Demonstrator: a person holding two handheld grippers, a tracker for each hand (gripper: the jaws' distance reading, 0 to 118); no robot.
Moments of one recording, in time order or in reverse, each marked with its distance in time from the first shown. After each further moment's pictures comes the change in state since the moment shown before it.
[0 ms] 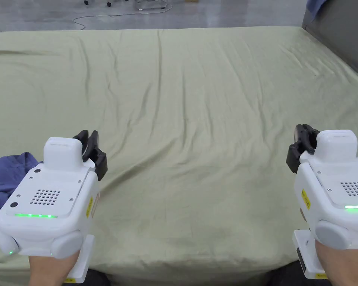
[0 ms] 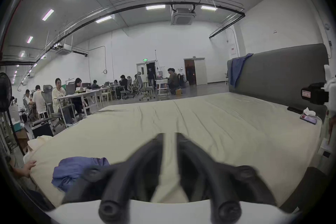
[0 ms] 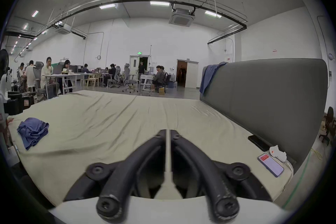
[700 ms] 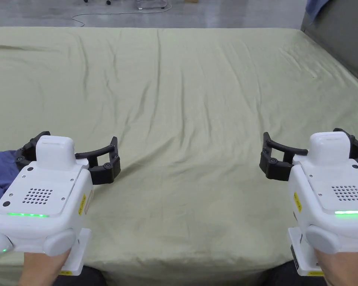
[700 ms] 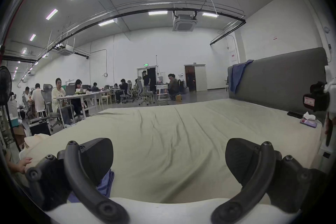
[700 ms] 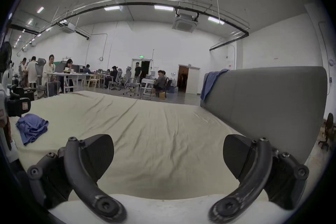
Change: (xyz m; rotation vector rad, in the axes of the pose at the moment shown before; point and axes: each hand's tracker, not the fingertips) left arm -0.010 -0.010 -0.001 0.061 -0.006 0.035; right arm -0.011 -0.002 0.006 0.063 -0.001 0.045
